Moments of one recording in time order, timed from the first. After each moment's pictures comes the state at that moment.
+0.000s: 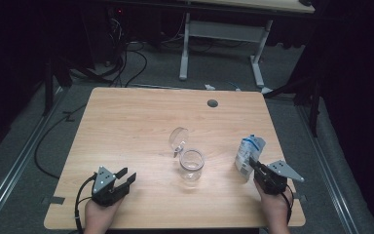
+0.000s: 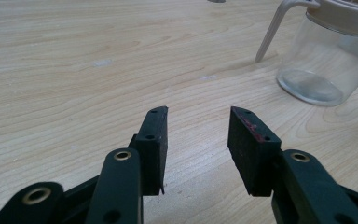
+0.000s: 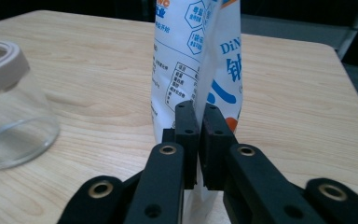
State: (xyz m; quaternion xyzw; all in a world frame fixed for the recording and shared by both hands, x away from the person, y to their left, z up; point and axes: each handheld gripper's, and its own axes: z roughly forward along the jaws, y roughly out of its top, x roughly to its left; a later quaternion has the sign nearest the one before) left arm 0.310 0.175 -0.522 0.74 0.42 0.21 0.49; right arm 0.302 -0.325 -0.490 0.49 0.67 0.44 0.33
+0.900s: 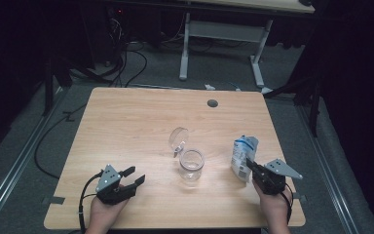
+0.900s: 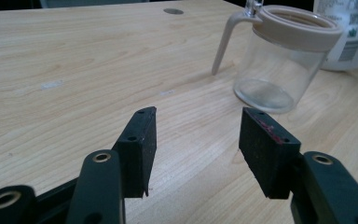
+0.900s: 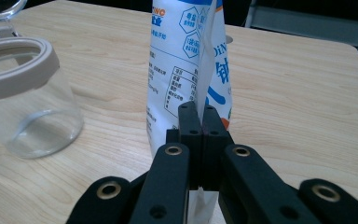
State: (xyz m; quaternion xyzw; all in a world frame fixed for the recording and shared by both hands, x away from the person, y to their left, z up) left arm 0.315 0.164 -0.519 0.76 0.35 0.17 0.53; right arm 0.300 -0.315 -0.477 0.48 0.70 0.44 0.31
